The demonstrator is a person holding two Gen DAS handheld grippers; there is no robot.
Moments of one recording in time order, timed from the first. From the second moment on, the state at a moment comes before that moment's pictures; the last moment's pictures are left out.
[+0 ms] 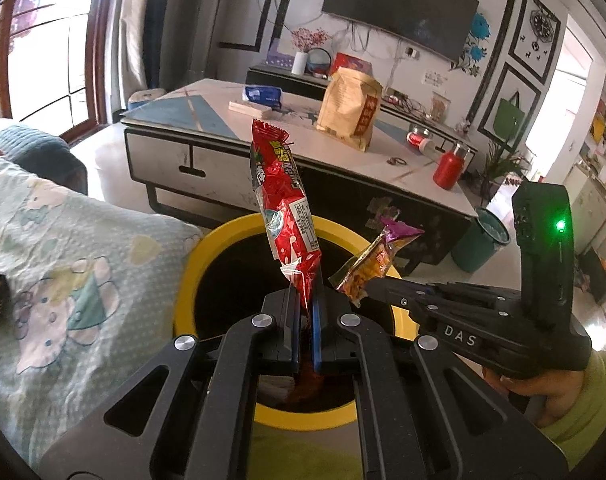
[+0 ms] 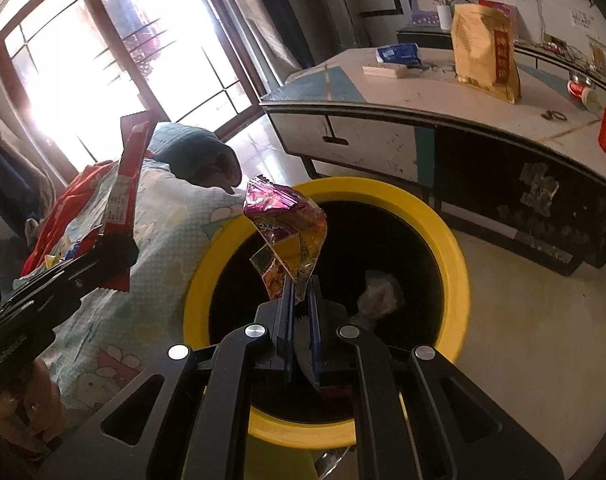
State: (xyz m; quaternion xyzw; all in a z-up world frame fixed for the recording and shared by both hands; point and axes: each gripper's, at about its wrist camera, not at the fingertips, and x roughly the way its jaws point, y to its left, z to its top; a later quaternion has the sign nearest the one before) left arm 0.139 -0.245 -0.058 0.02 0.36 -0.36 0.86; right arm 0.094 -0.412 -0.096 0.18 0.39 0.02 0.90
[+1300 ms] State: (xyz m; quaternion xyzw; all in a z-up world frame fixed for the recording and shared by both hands) left arm 0.127 -0.204 -0.027 -0.02 0.32 -0.30 0.90; right arm 0.077 -0.405 -0.057 0.14 0.32 -0.04 0.94
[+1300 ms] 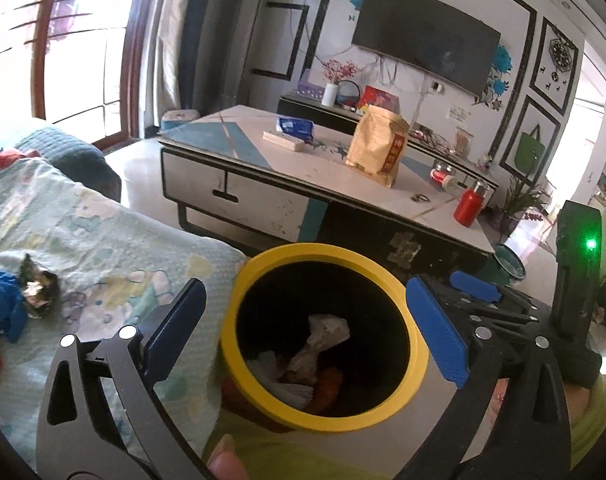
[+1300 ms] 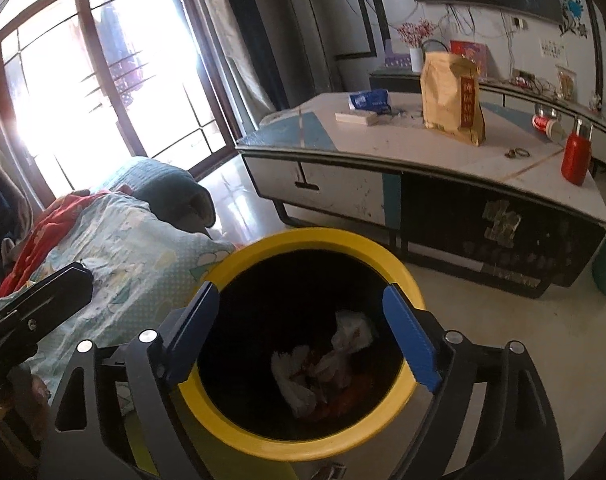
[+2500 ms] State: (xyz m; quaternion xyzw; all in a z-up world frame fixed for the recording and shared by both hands) left arm 0.112 -0.053 0.005 -0.07 0.25 -0.12 0.96; right arm 0.093 -0.277 -0.022 0.08 0.30 0.10 0.94
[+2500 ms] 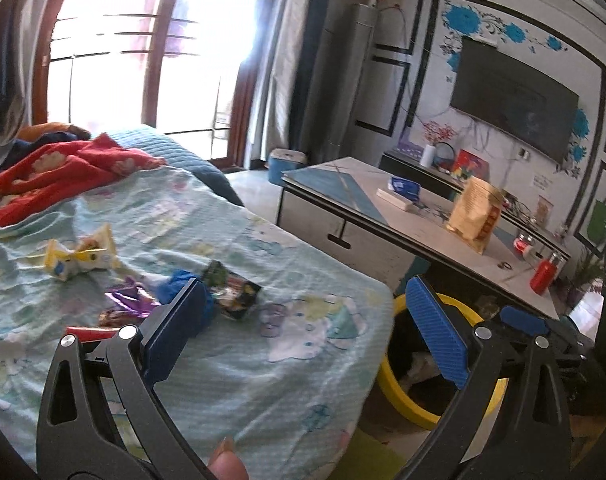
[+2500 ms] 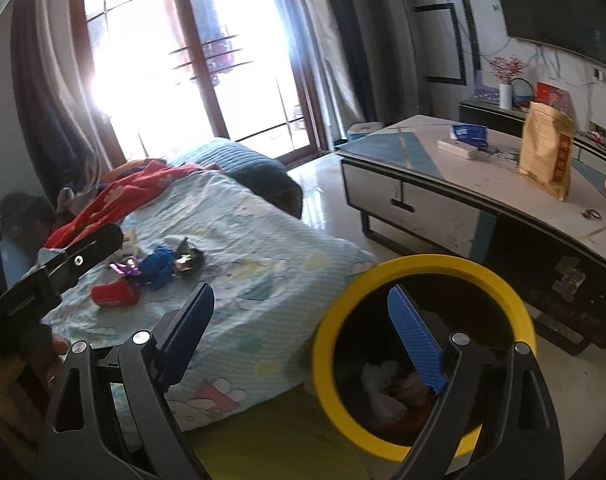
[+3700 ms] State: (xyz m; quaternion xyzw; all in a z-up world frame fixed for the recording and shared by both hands) left arm 0.123 0.121 -0.004 -0.18 0.24 0.05 0.95; right arm 0.148 -0.117 -0.027 0.02 0.33 0.25 0.91
